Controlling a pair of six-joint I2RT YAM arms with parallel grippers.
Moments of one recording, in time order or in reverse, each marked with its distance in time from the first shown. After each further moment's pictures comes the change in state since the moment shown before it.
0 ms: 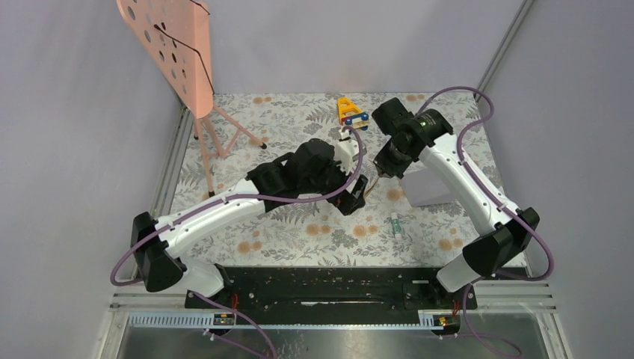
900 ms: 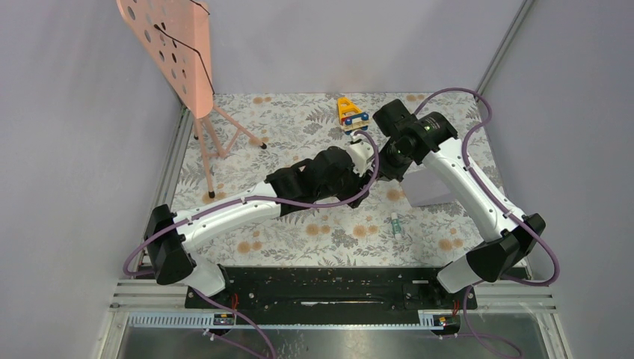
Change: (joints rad) left arm -0.077 0.101 0.031 0.088 -0.200 -0.014; right arm 0.027 -0.032 0.008 -0.008 -0.065 -0.042
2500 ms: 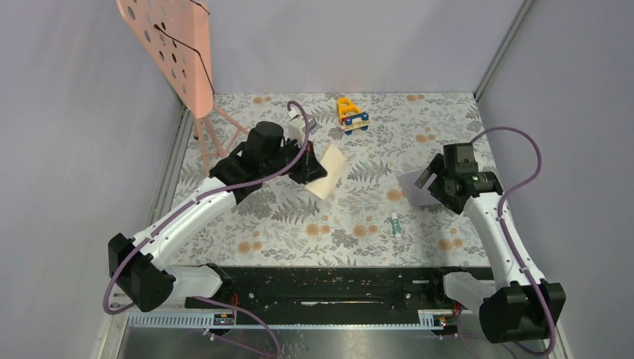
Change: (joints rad) left arm 0.362 -0.241 -0.182 0.024 0.441 -0.110; right arm -0.442 -0.431 -0.690 0.444 0.060 -0.499
